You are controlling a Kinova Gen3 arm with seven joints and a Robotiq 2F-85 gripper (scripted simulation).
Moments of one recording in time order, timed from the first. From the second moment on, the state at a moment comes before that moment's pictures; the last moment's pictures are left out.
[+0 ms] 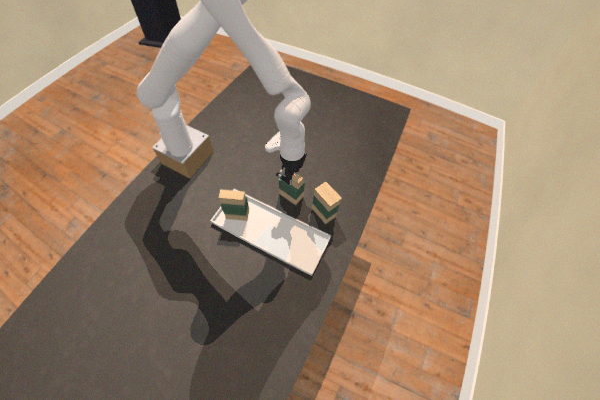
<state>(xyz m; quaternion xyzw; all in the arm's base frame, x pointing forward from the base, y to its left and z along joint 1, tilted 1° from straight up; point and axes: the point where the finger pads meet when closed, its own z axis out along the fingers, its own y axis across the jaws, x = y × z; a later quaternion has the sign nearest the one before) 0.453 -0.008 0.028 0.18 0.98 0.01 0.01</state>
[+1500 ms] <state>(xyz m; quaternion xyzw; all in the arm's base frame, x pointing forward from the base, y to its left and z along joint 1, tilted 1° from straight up) 0.450 -0.009 0.031 0.18 0.98 0.01 0.00</state>
